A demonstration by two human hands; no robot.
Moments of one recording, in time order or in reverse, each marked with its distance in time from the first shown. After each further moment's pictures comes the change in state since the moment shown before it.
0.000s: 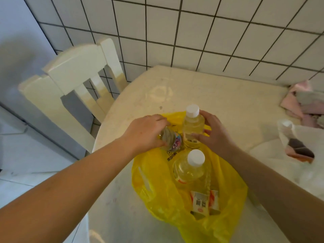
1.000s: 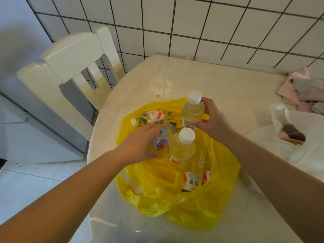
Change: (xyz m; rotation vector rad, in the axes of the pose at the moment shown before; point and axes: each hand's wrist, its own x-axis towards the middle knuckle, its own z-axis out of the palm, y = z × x) left_hand -0.061 0.029 0.030 -0.334 -0.182 -0.095; right_hand -0.016 -0.001 -0.012 -0.067 -0.009 0.043
